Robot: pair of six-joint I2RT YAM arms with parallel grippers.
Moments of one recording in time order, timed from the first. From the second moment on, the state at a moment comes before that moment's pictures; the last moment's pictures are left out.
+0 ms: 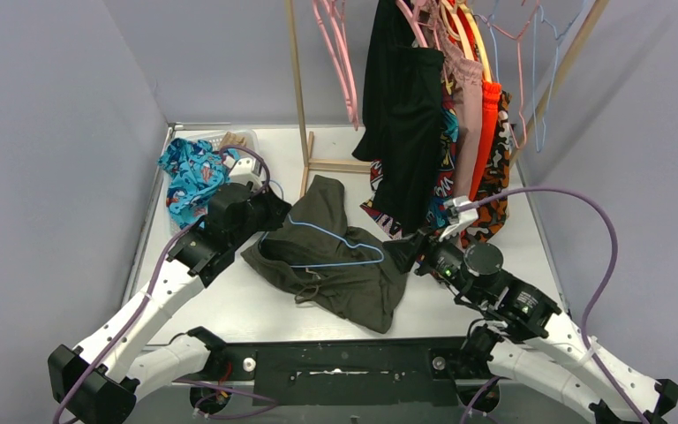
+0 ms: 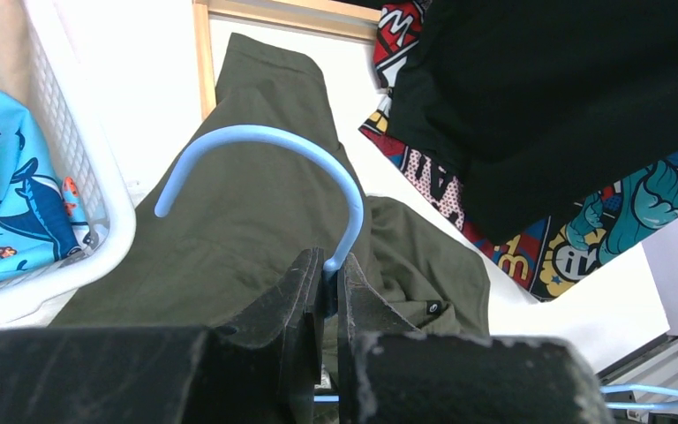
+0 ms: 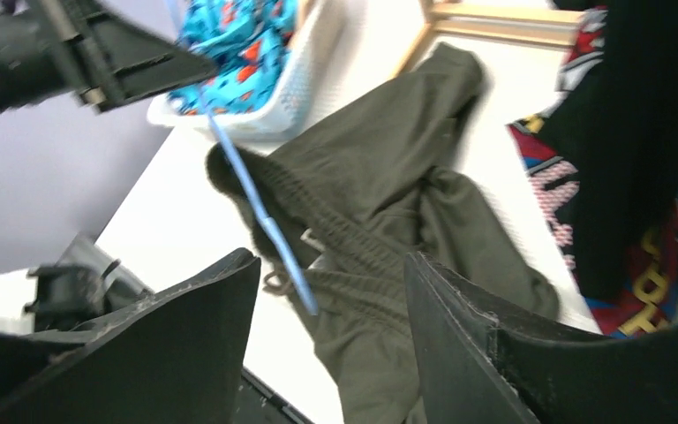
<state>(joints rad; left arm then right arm) -0.56 0.99 0.90 -0.30 -0.11 -0.56 0.88 0.58 0.71 -0.35 0.25 0.51</state>
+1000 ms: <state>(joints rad) -0.56 1.00 0.90 -0.26 0.04 -0.52 0.87 0.77 0.84 -0.45 -0.07 0.40</state>
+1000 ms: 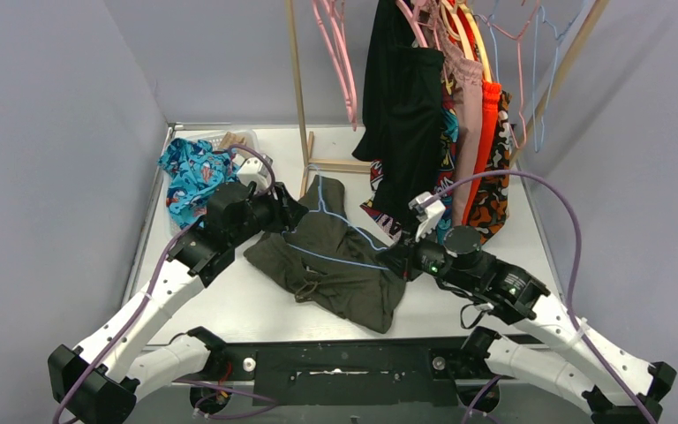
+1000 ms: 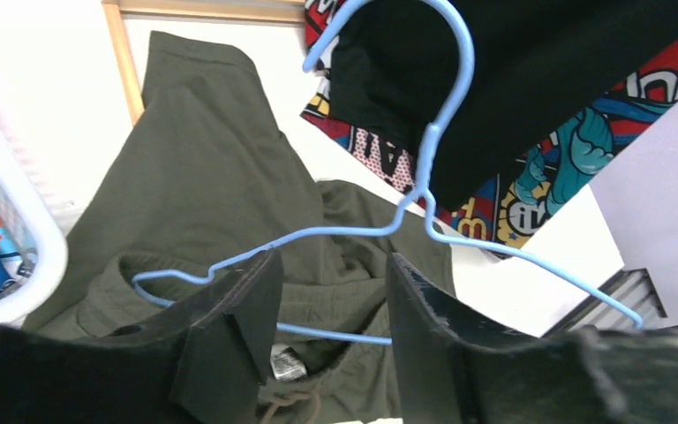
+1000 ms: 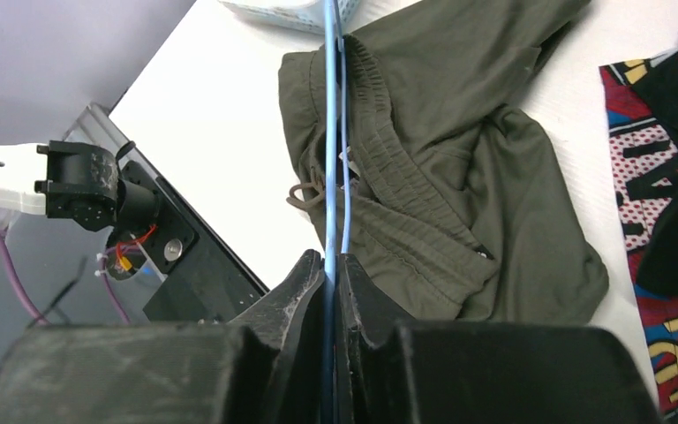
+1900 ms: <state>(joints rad) -0.56 0.94 0.86 -0.25 0.05 -0.50 0.86 0.62 0.96 -0.62 0.44 0.40</state>
